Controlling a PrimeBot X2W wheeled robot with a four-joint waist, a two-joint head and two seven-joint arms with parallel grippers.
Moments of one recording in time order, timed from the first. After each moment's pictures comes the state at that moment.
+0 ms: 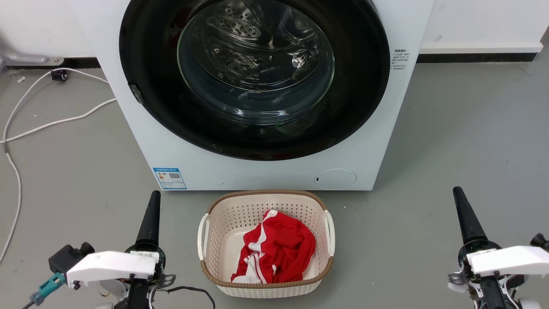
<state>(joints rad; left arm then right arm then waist) -0.10 0.05 0.07 0.21 -1.30 -0.13 0.01 -0.07 -0.06 -0.08 0.19 1.23 0.13 0.01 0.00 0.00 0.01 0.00</state>
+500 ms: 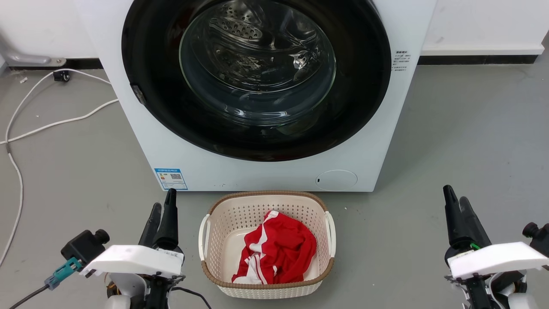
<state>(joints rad) -0.11 0.05 0.02 0.20 -0.95 -0.10 -0.05 -0.07 -0.06 -0.05 0.17 0.85 0.13 -0.05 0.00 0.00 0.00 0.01</state>
